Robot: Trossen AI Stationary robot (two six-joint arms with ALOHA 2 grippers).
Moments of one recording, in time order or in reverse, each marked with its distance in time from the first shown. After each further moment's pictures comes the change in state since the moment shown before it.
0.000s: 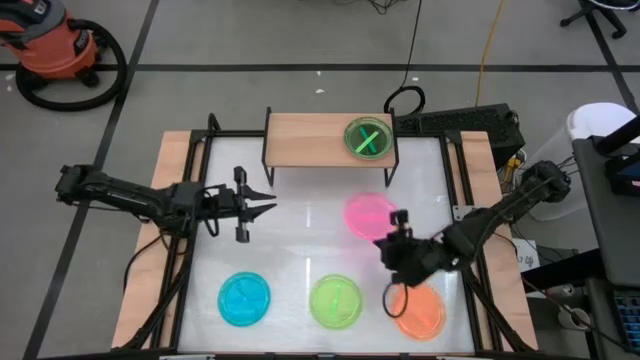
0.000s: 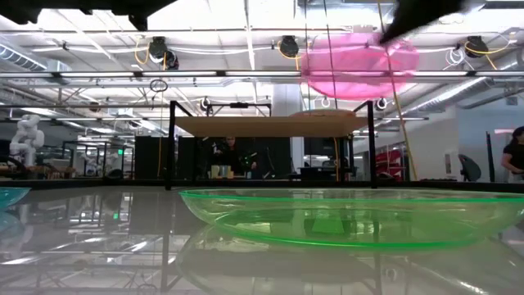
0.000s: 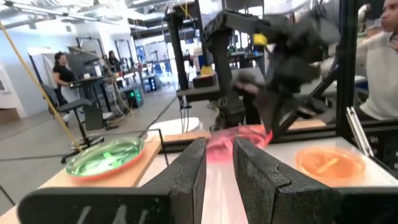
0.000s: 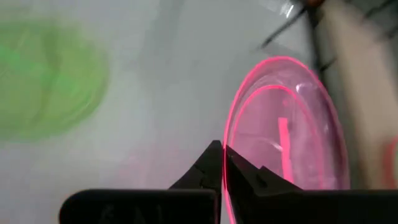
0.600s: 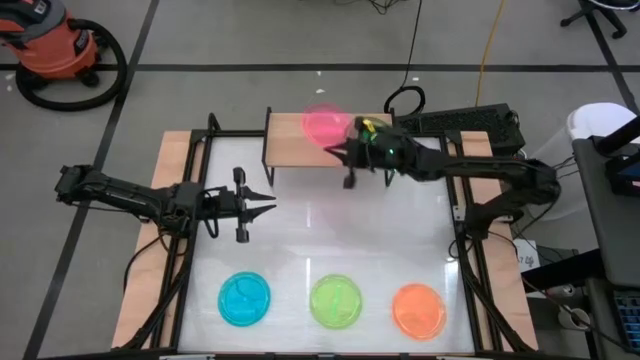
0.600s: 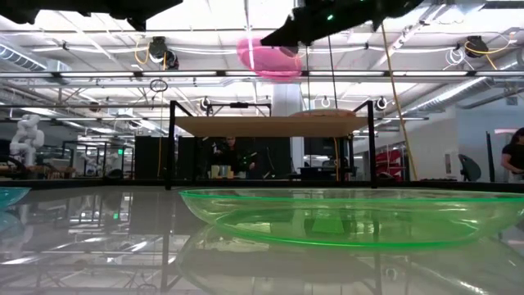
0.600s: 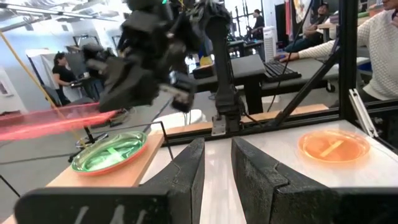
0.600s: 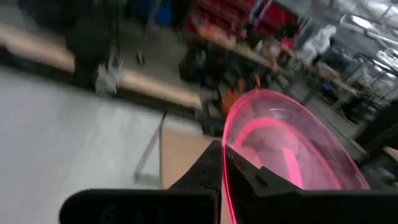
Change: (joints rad) left arm 0.000 -0.015 -0.001 -0.055 -0.005 0.054; right arm -0.822 0.124 0.023 0.938 -0.679 -0.577
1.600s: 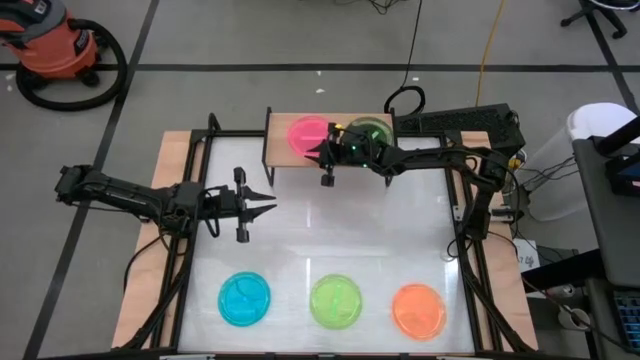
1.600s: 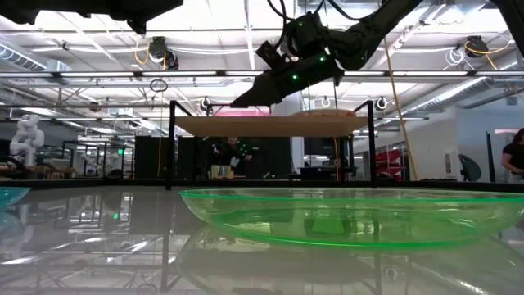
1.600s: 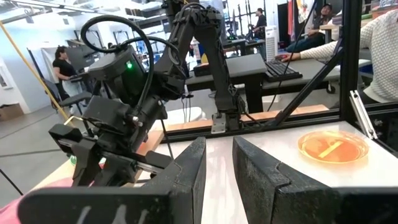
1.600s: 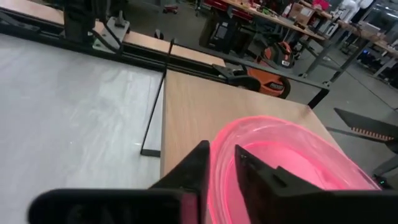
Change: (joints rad) left arm 0.005 0.001 -0.001 -0.009 0.000 -0.035; right arm -0.101 0.372 0.090 0.148 -0.125 0.060
